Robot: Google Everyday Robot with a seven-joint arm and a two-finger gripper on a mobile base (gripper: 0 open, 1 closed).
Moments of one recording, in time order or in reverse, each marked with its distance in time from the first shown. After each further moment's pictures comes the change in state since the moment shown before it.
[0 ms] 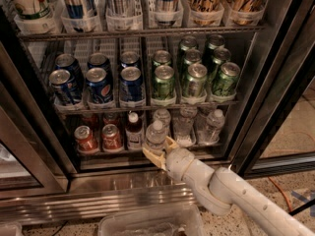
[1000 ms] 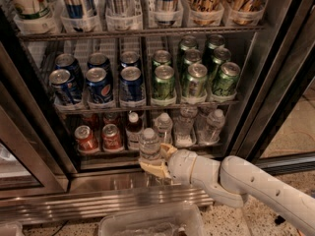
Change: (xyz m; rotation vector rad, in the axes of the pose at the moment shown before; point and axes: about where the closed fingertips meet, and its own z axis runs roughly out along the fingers) arm -0.016 0.050 -0.025 -0.263 0.161 -0.019
